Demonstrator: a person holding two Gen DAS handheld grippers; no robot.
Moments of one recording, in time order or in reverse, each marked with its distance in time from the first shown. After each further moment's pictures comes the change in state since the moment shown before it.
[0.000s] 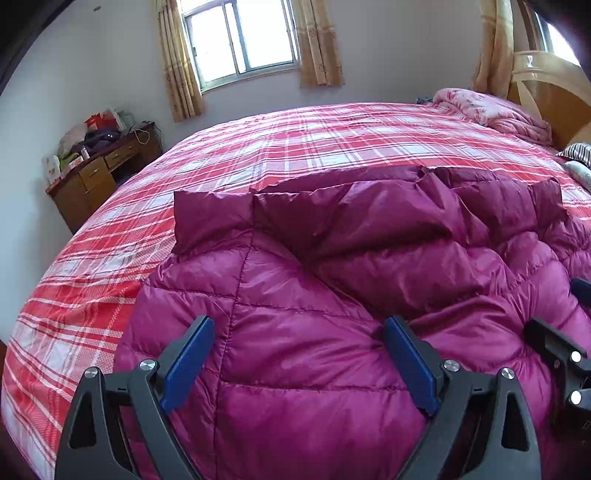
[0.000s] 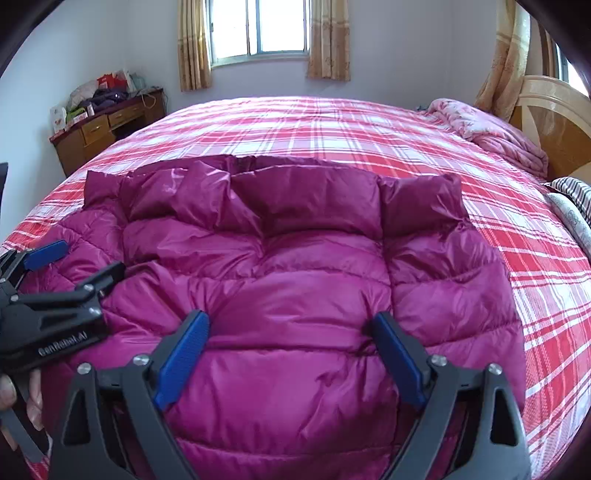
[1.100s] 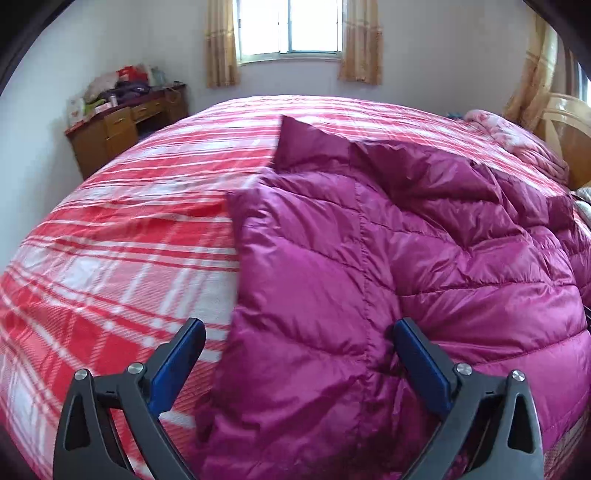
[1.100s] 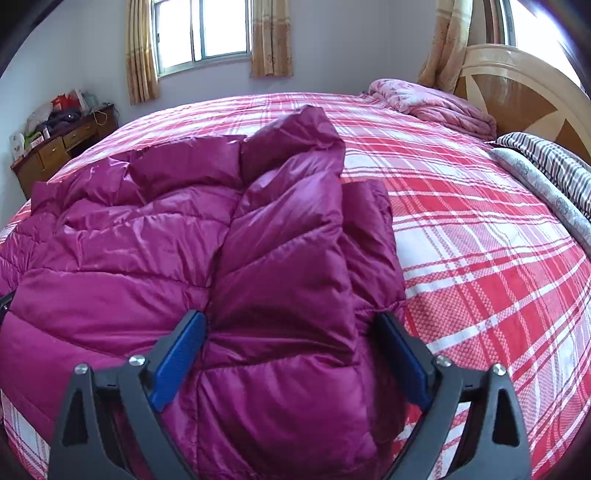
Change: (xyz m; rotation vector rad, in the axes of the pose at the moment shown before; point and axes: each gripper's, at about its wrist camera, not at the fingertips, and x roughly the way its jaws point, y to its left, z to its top) left arm -0.031 0.072 -0.052 -0.192 0.039 0.012; right arm -0.033 -0.081 -0.031 0.121 0.011 -0.169
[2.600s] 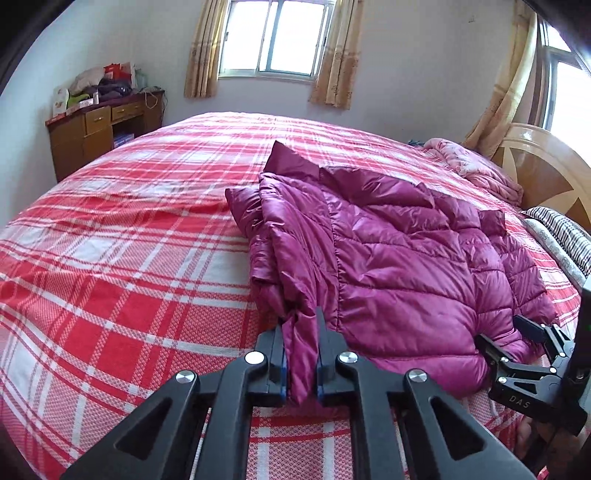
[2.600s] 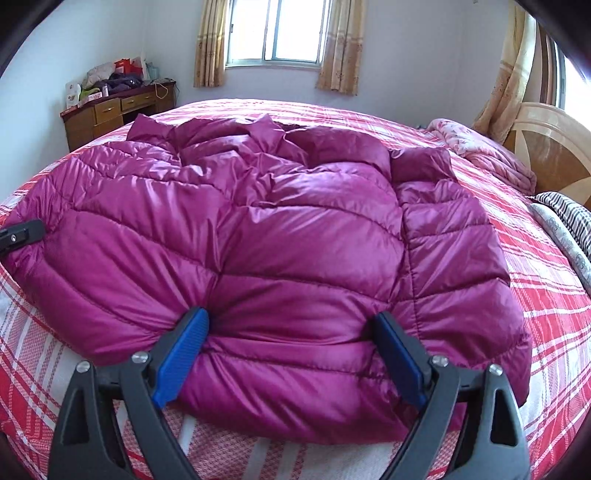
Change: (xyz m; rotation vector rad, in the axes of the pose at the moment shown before) left arm -0.061 0.029 -0.029 -0.031 -0.074 -0.231; right arm -0.029 0.102 -0.051 -0.224 -0.059 0.115
